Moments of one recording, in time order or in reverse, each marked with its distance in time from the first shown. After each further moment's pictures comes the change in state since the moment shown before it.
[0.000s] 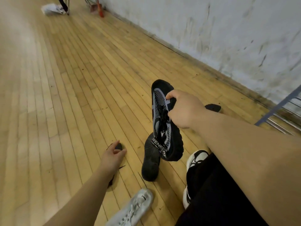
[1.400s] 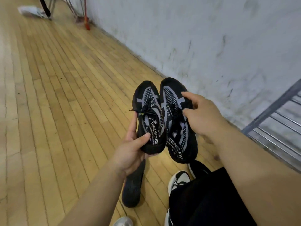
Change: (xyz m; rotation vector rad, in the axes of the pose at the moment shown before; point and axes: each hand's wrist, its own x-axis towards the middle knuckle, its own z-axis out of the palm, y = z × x) left_hand -0.058 0.176 0.033 -0.934 -0.743 0.330; right_hand -0.018 -0.009 -0.066 0.248 0.329 0.003
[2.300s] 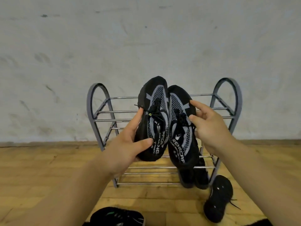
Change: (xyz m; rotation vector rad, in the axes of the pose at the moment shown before) left_hand 0.081 -0.157 0.449 0.595 -0.928 -0.221; right_hand -0.189 0.298 -0.379 0.572 0.900 0.229
